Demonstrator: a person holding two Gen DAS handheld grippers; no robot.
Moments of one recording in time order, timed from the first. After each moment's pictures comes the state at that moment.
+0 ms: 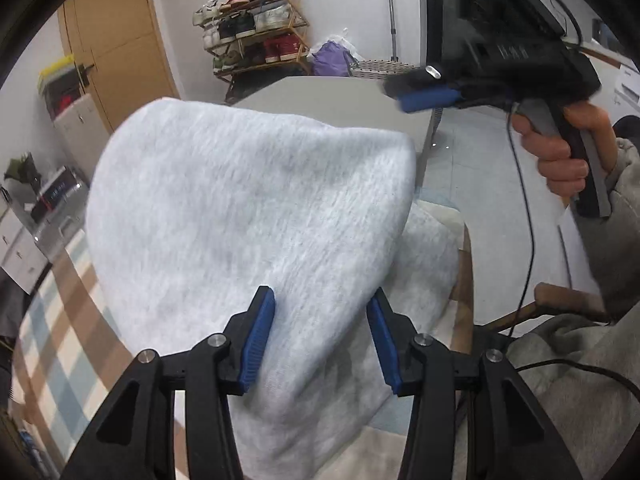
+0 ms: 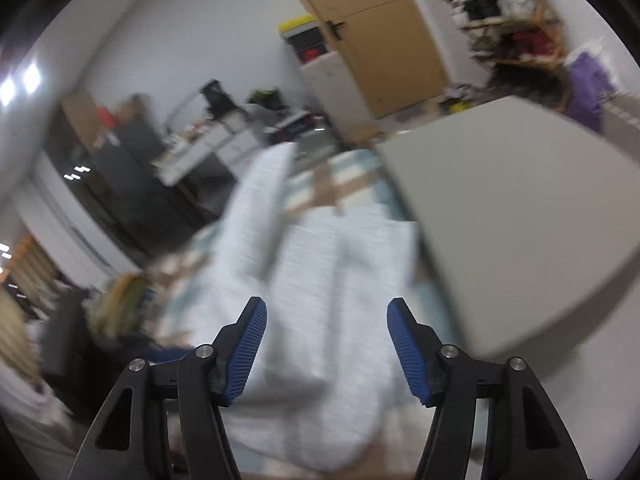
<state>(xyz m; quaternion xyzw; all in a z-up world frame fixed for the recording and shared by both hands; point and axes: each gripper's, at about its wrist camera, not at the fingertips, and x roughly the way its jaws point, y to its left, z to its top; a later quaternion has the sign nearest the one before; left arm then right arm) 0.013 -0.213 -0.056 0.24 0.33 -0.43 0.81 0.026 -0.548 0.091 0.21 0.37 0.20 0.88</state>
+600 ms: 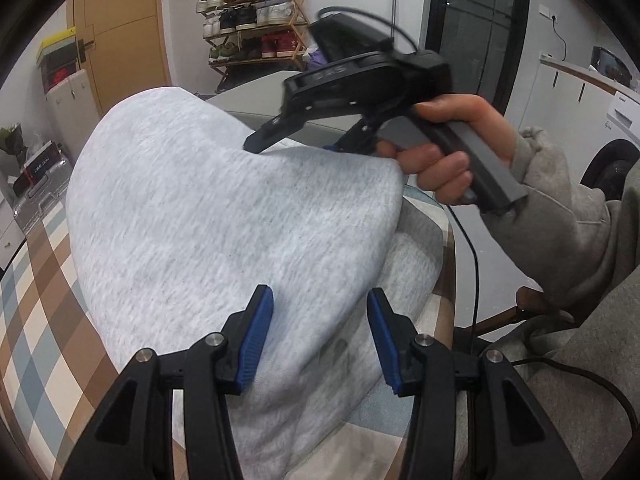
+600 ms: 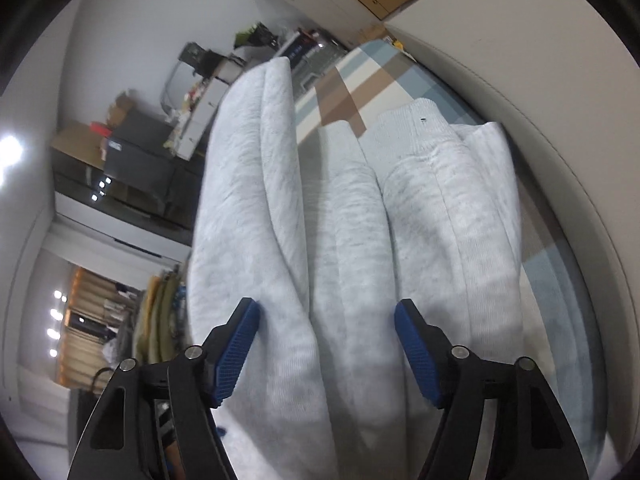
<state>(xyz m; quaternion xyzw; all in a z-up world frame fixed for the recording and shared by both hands) 0.041 -0.201 -0.045 0.18 0.35 -0.45 0.80 0.138 -0.511 -0.001 0.30 0.51 0.24 0.76</state>
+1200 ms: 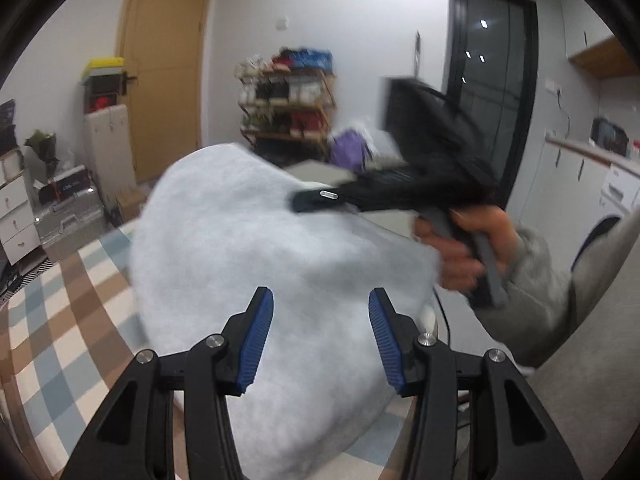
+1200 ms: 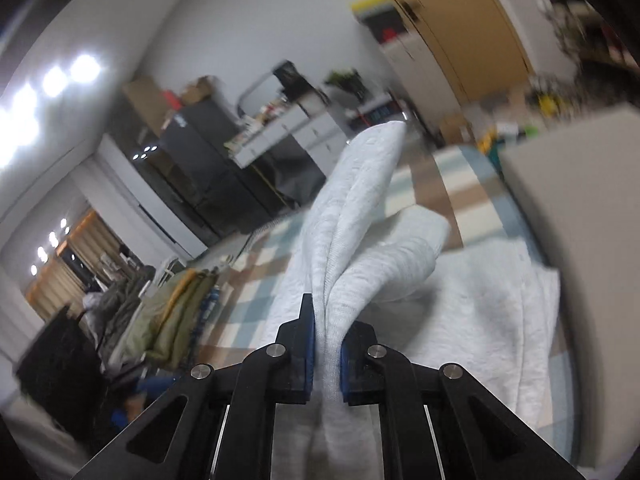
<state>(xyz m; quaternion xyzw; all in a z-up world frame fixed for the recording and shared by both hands) 0.009 -0.130 0.034 0.06 0.24 -0.43 0.87 0.062 -0.483 0.122 0.19 0.34 0.32 0.86</state>
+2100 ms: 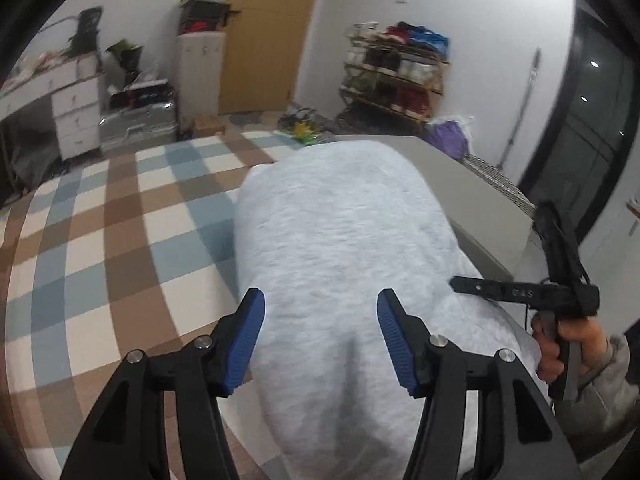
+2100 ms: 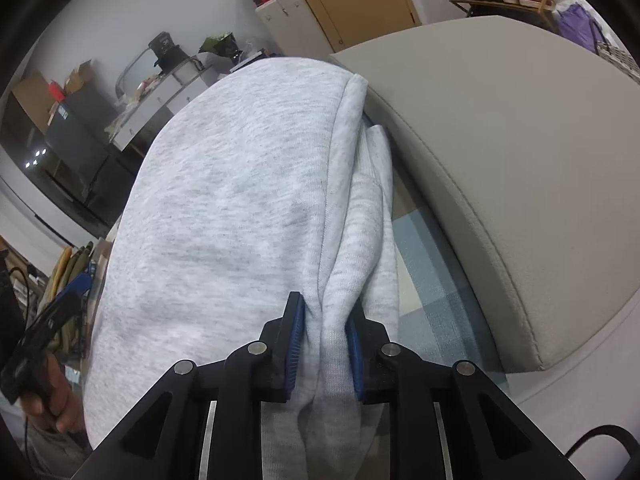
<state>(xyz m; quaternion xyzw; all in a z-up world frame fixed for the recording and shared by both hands) 0.077 -0.116 -0.039 -0.02 0.36 -0.28 0.89 0.036 -0.542 0.004 0.17 0.48 0.13 0.85</state>
